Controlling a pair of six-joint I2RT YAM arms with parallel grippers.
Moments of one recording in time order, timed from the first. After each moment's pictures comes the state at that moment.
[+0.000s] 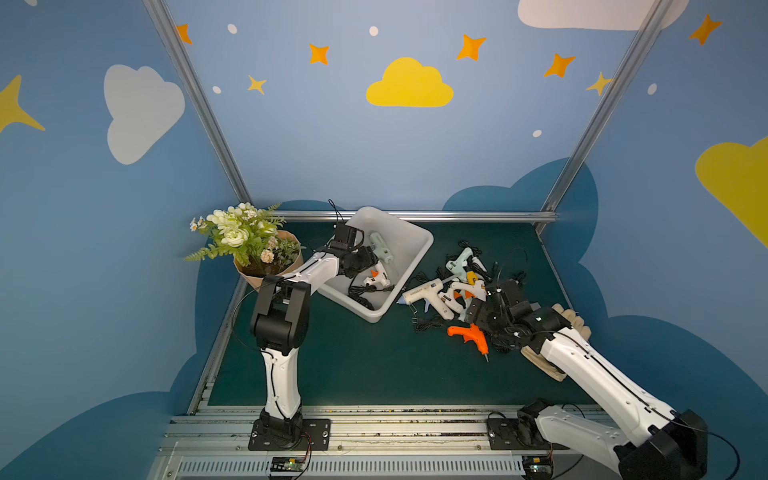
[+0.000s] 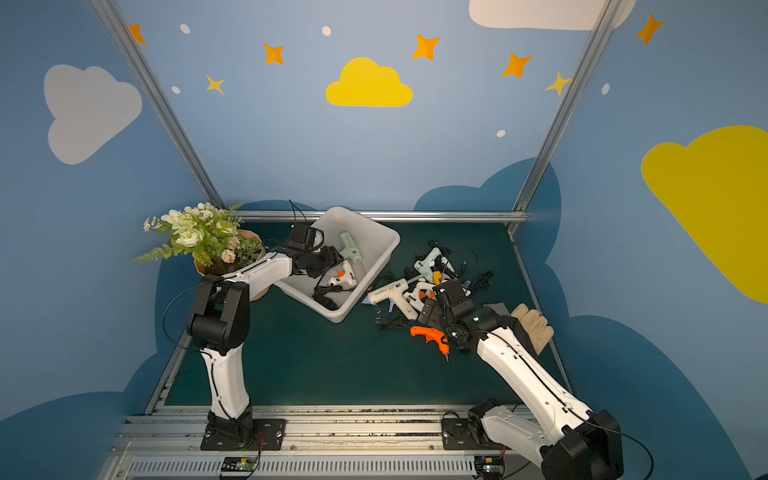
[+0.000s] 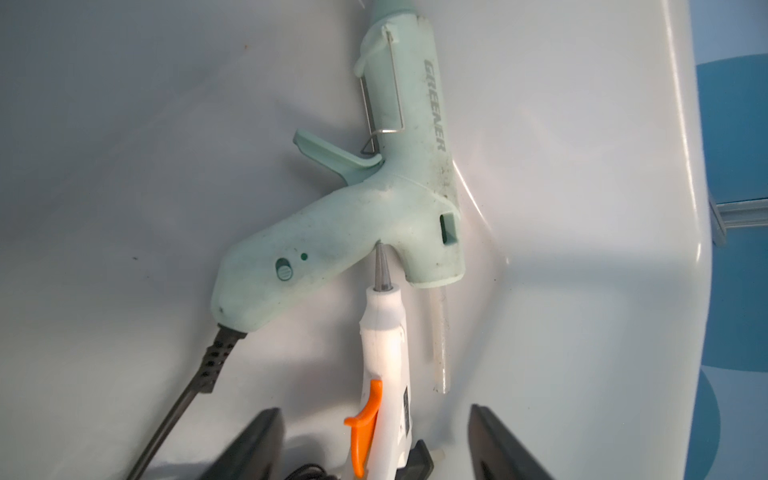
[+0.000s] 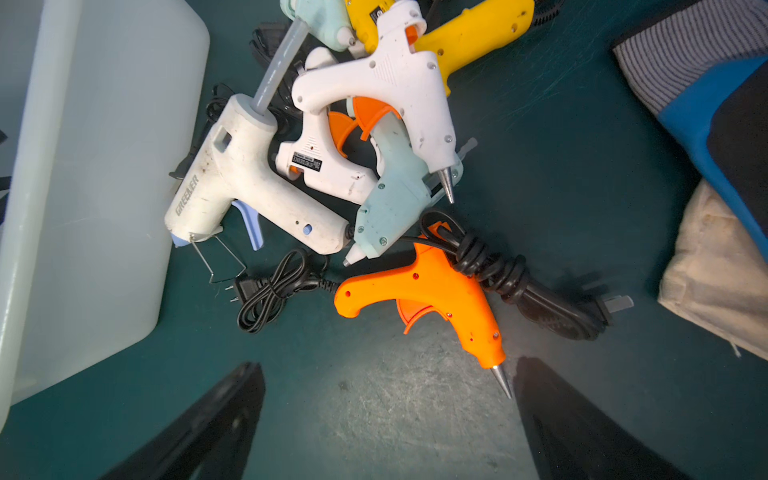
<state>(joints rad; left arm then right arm) -0.26 1.99 1.47 -0.34 0.25 -0.70 0.51 1.07 0.86 -0.80 0.18 0.81</state>
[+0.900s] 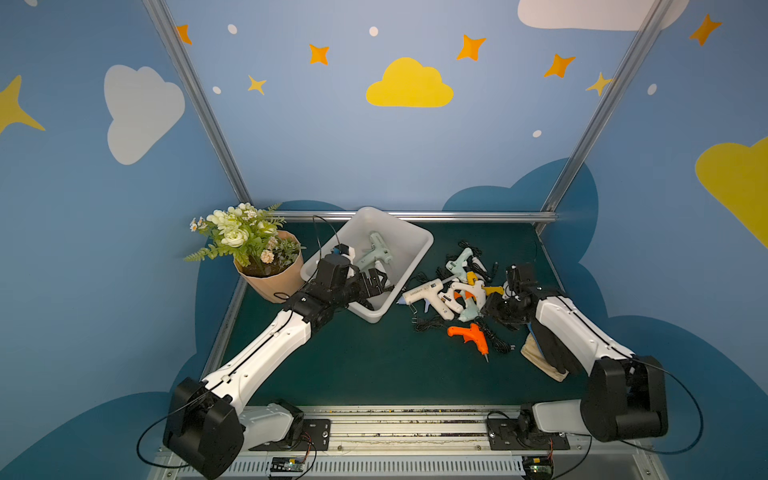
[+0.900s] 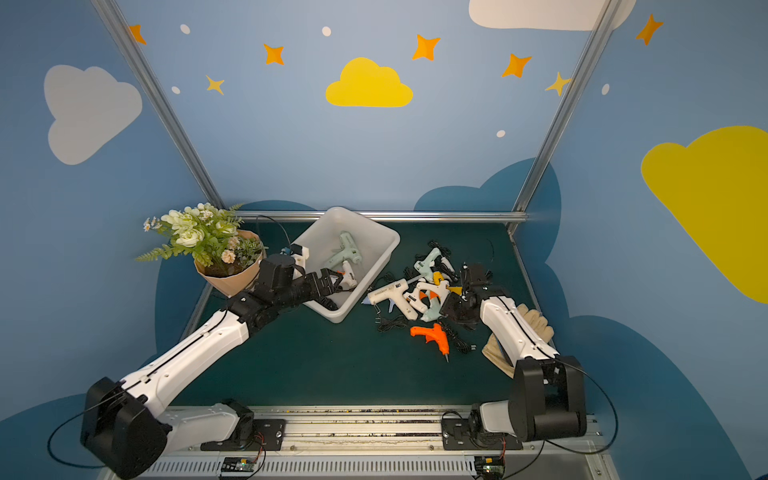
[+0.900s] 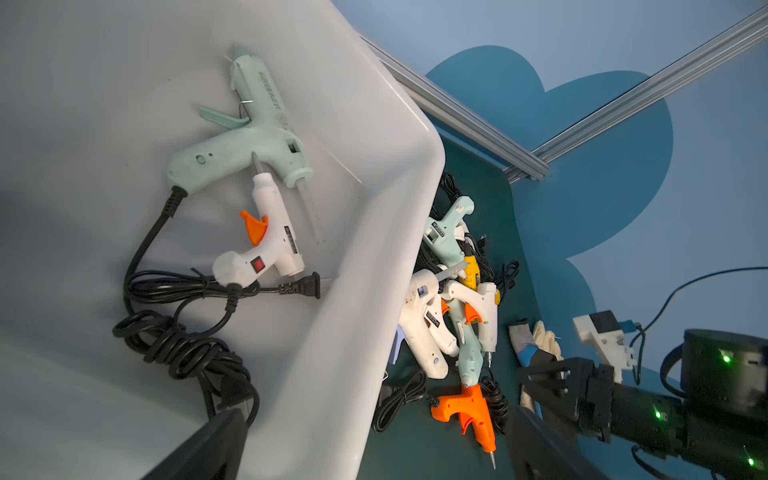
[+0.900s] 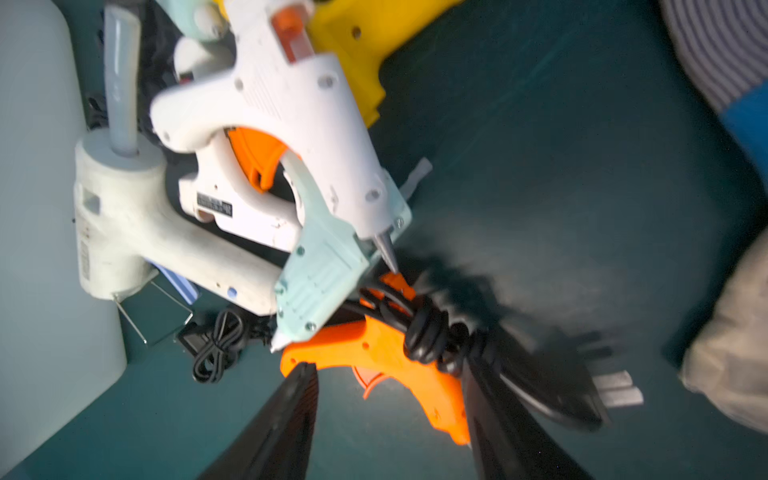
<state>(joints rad) -0.47 1.20 0.93 -0.29 0.15 -0.70 0.13 1.43 0.97 -0.76 -0.16 0.56</state>
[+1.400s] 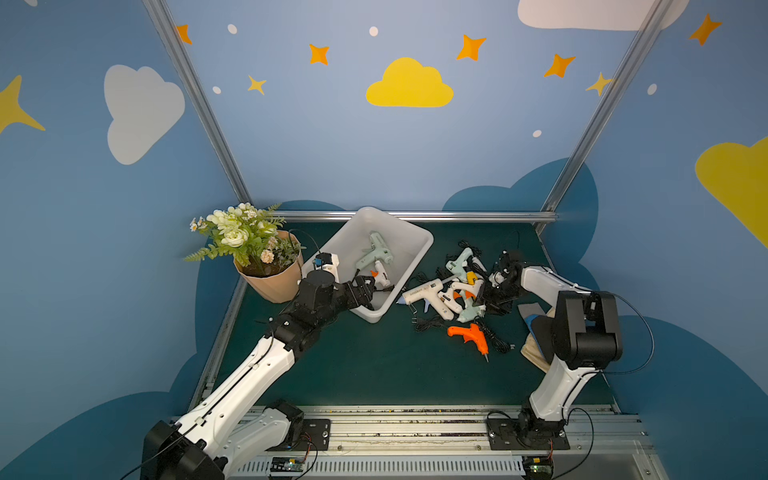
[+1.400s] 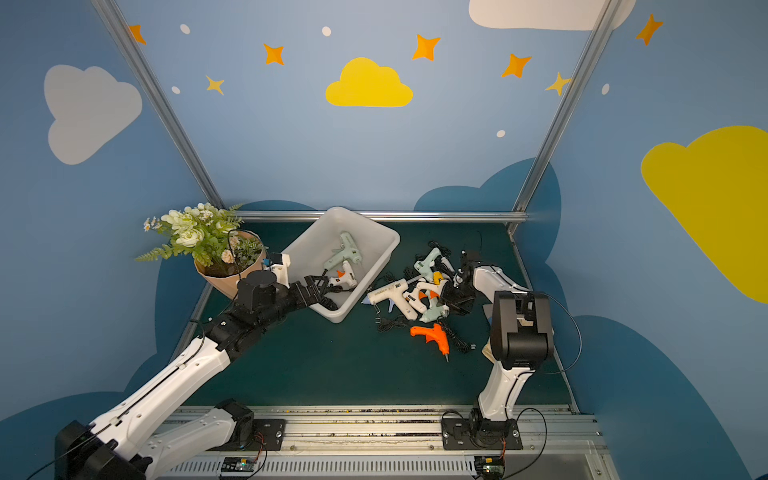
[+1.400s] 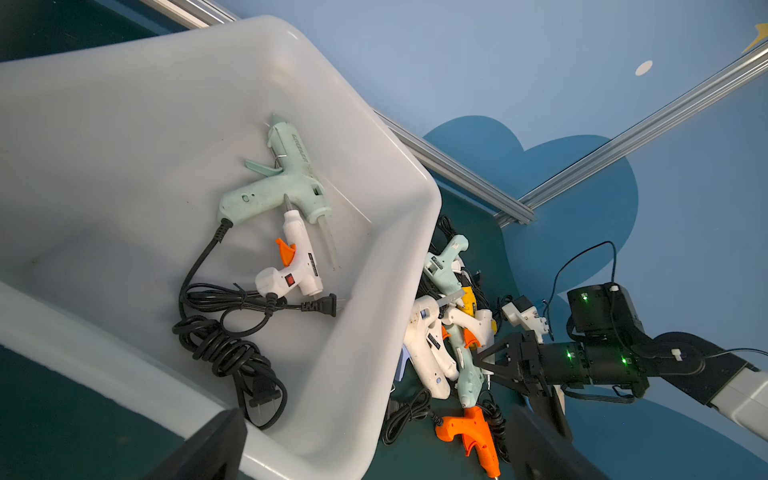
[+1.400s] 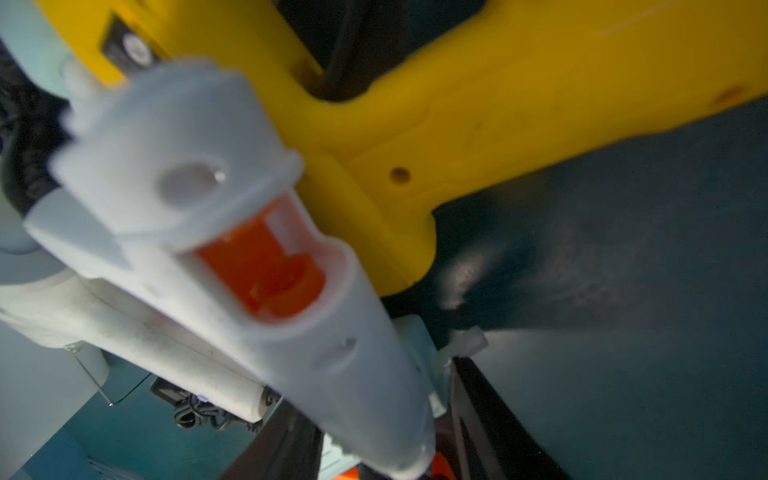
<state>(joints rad) -0.46 1.02 0.81 -0.23 0.04 -0.71 0.07 1.84 1.22 -0.78 -0.31 0.37</state>
